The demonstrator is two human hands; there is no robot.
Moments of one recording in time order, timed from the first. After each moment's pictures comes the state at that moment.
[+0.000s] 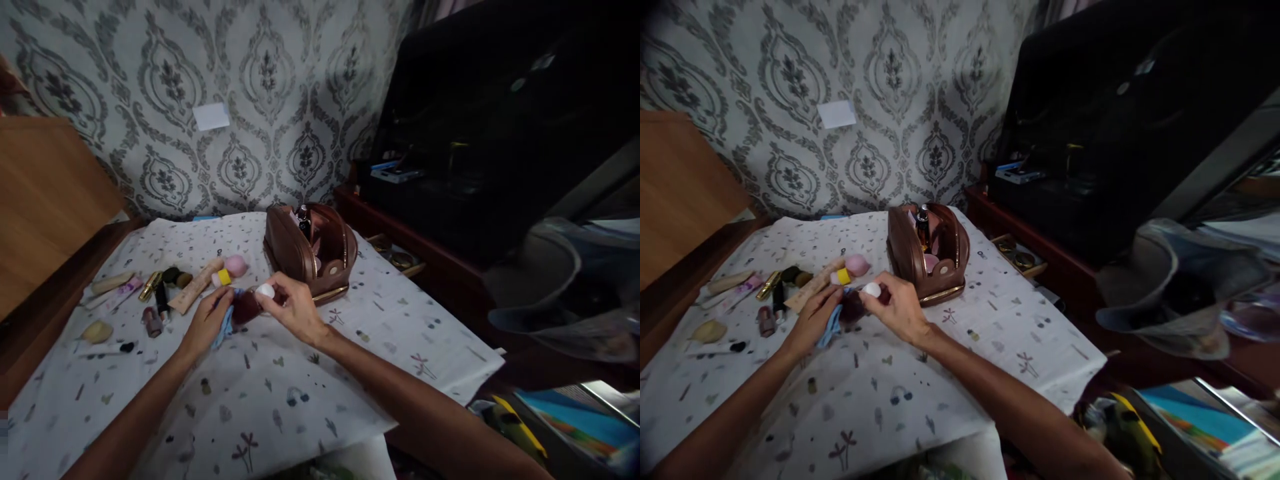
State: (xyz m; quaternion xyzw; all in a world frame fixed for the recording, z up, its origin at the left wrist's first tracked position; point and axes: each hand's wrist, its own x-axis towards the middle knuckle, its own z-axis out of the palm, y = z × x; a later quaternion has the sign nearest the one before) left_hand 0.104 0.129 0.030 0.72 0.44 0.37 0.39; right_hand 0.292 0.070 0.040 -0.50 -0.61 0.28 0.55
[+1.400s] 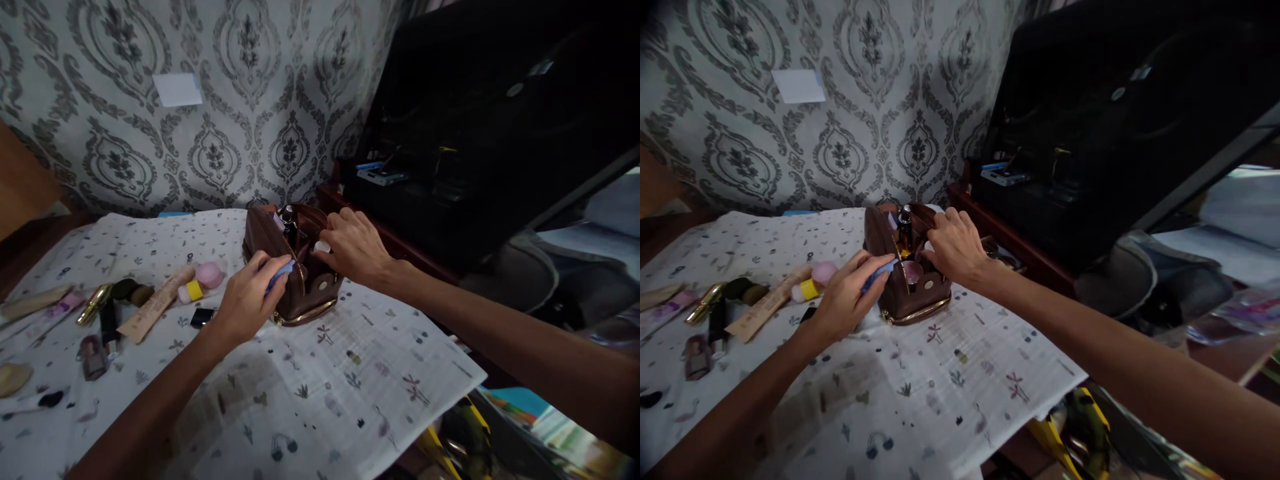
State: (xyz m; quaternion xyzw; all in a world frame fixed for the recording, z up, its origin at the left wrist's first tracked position) left_hand 0.218 0.156 0.064 0.89 0.22 0.38 0.13; right_hand 0.437 0.111 0.116 -0.66 -0.71 -0.25 0.02
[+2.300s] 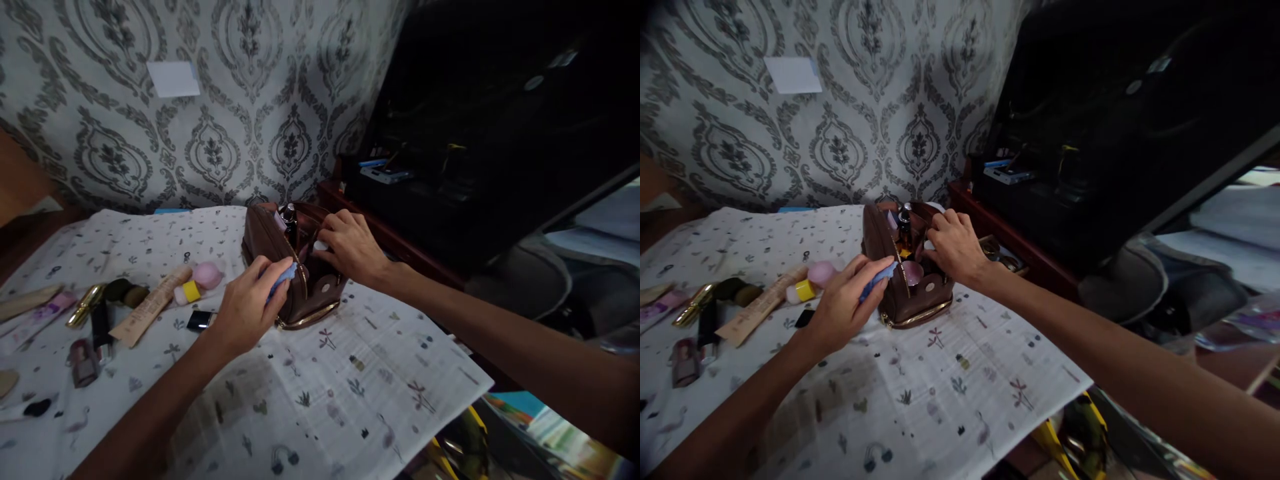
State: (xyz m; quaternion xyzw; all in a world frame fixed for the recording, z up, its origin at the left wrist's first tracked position) left_hand 0.216 0.154 0.061 0.90 0.20 0.38 0.09; right_hand 0.450 0.126 0.098 -0.64 -0.73 -0.21 0.05
